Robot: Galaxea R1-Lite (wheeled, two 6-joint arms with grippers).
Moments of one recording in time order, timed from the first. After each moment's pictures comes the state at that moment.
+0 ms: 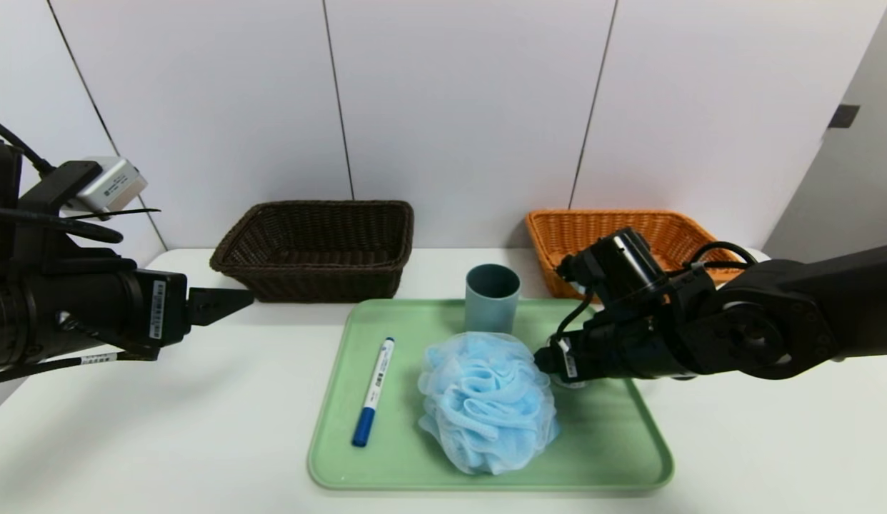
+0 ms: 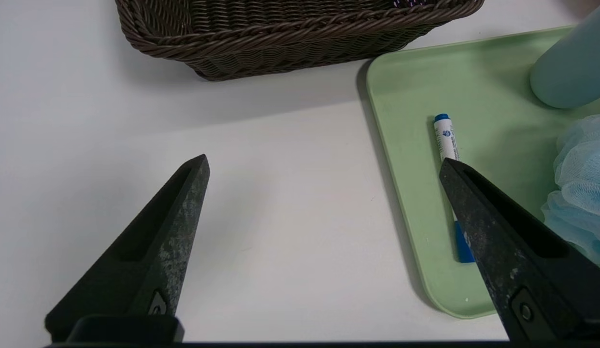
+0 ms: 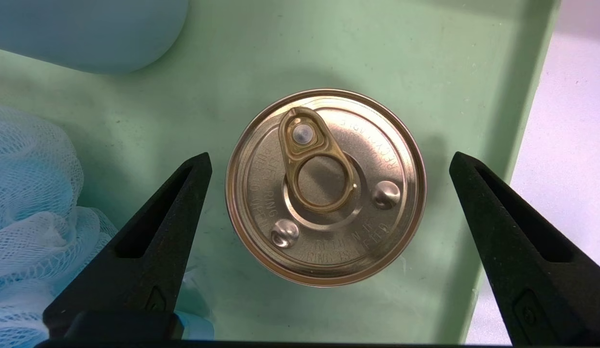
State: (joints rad) left arm -0.26 1.26 -0.90 0.11 0.04 -0.07; right arm 0.56 1.86 -1.08 0.13 -0.21 0.29
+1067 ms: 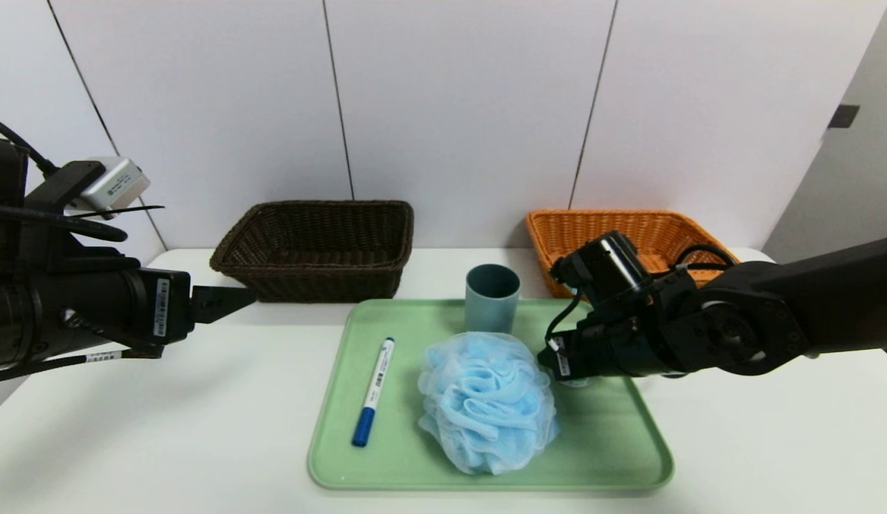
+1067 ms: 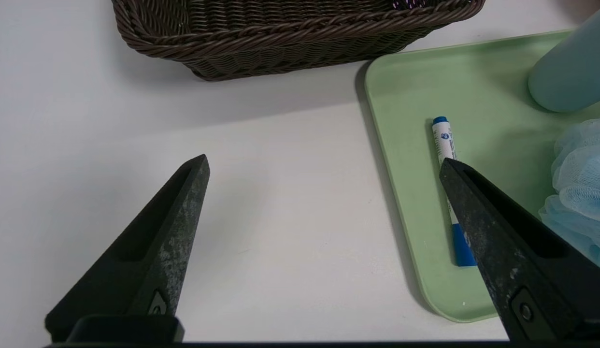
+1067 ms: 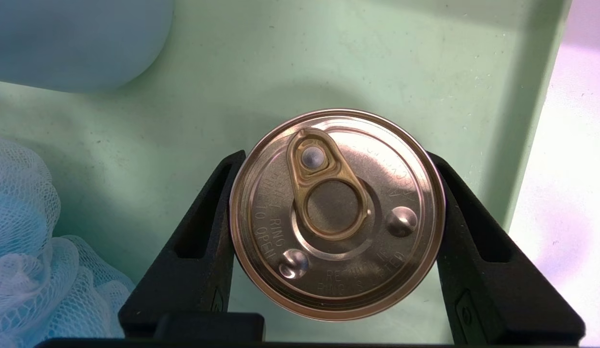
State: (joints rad) left arm -0.26 1.27 -0.91 0.10 0.04 -0.08; right arm 0.57 1.90 -1.10 0.12 -0.23 0.29
